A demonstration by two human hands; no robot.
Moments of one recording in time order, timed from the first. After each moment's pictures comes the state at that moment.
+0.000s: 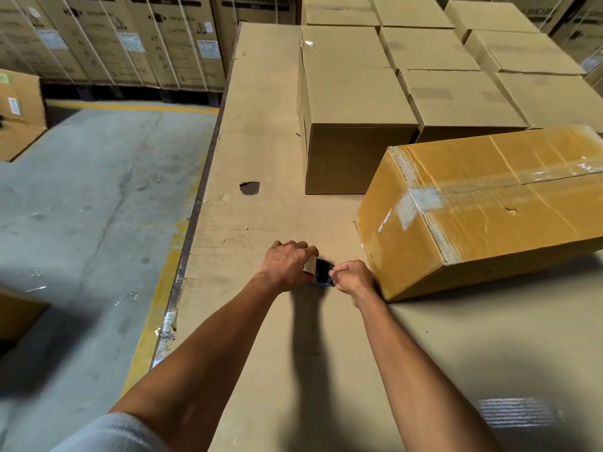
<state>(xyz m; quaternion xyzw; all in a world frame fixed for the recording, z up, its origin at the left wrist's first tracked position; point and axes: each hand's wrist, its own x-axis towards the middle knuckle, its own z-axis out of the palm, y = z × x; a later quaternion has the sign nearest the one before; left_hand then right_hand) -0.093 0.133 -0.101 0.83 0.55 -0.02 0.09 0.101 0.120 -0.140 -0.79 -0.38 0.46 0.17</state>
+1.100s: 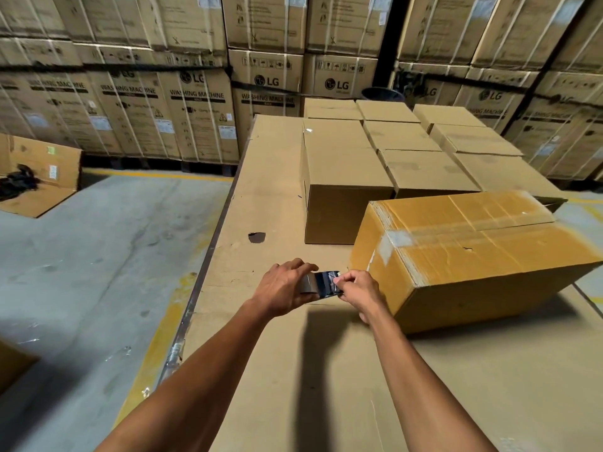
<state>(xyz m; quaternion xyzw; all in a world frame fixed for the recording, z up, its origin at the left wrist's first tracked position) -0.108 0.097 -0.025 0.83 0.53 0.15 0.07 0.106 0.097 -0.018 -0.73 -0.47 0.39 0.30</state>
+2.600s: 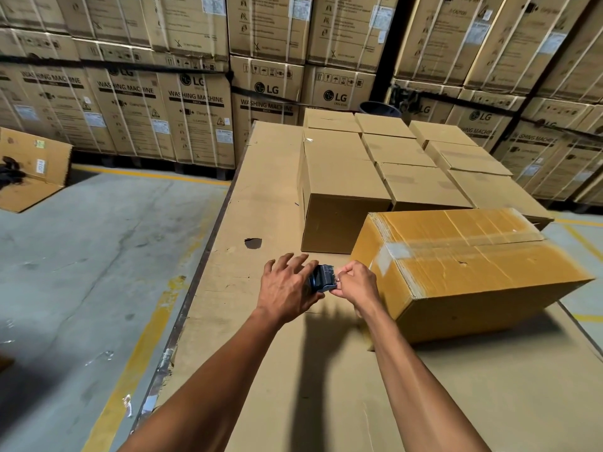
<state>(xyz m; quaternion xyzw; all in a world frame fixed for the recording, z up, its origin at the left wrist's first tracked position) -0.090 0.088 -0.008 0.79 0.60 0.13 -0.03 0.096 0.115 0.008 -0.72 -0.49 0.36 0.34</state>
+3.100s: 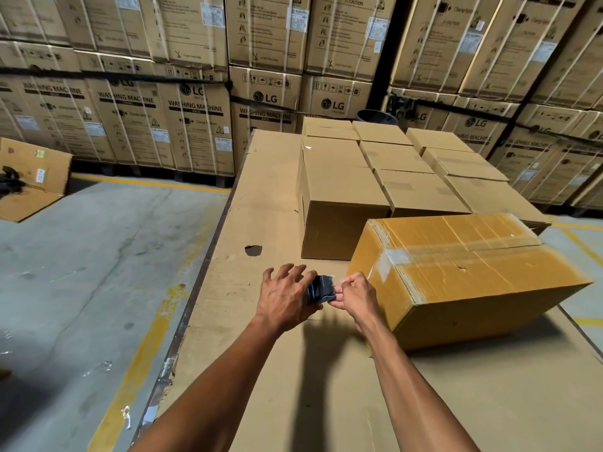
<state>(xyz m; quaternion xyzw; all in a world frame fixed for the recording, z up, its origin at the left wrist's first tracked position) -0.092 0.082 0.003 0.79 0.60 0.09 -0.03 0.093 0.106 -0.002 -0.69 -0.43 0.43 0.39</state>
